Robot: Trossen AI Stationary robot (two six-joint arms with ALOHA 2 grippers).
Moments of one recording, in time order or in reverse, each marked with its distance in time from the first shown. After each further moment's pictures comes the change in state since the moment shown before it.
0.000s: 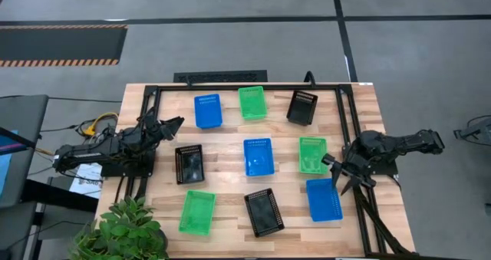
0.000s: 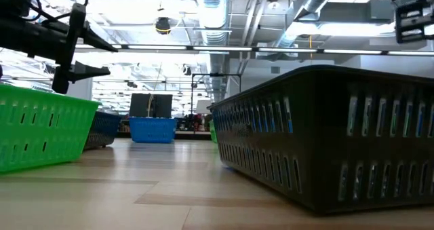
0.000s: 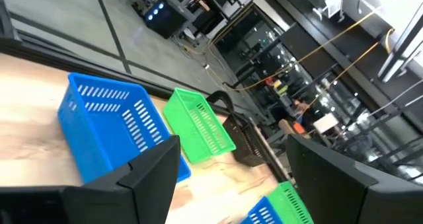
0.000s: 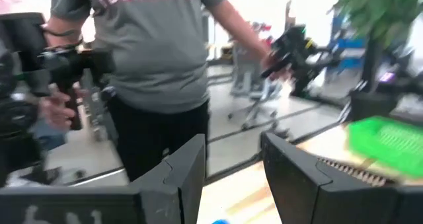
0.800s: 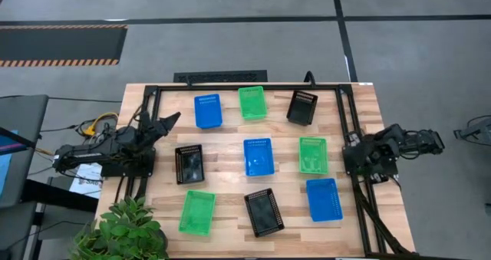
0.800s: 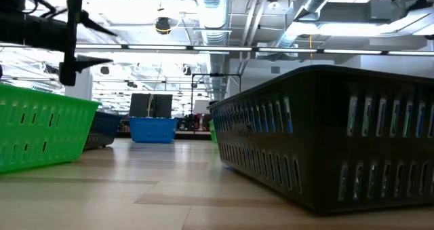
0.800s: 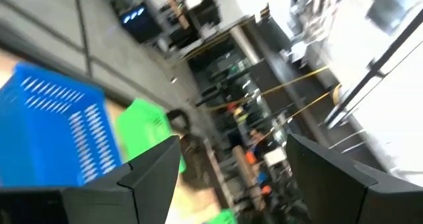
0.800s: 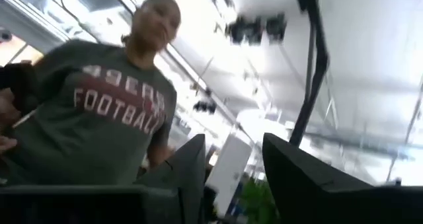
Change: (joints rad) left arm 0.000 0.000 -0.002 0.194 -0.024 -0.119; right arm 0.002 0.000 0.000 0.730 0.205 -0.092
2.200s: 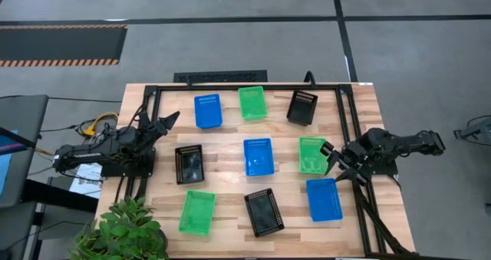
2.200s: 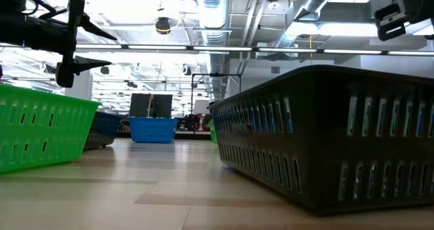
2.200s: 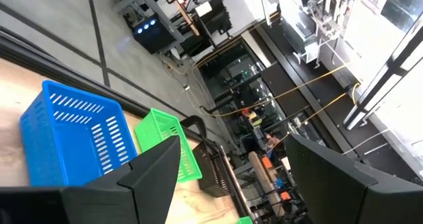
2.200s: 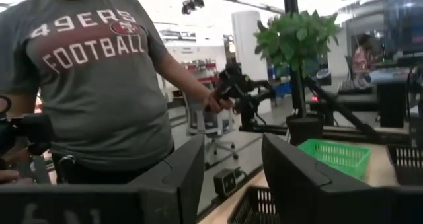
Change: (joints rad) left arm 0.000 0.000 0.004 -0.062 -0.035 0.022; right arm -0.022 0.000 0.000 -0.593 0.039 0.309
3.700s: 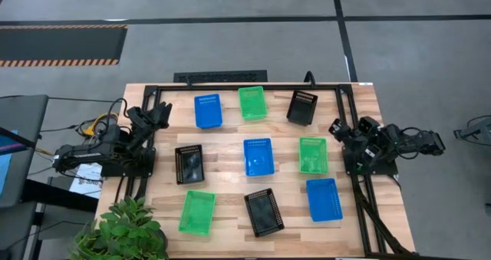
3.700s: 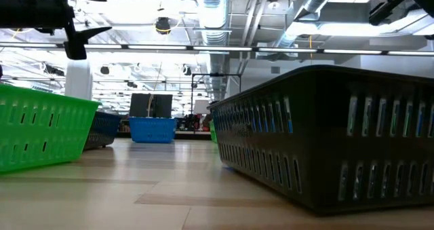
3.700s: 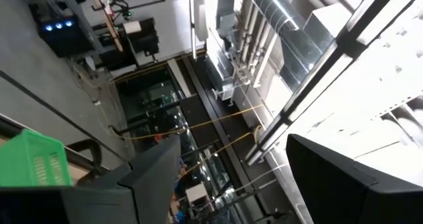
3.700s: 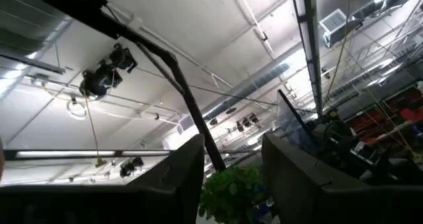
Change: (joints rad) left arm 0.000 0.001 0.001 0.405 0.061 -0.033; right arm 0.001 0.000 0.001 0.460 0.572 0.307
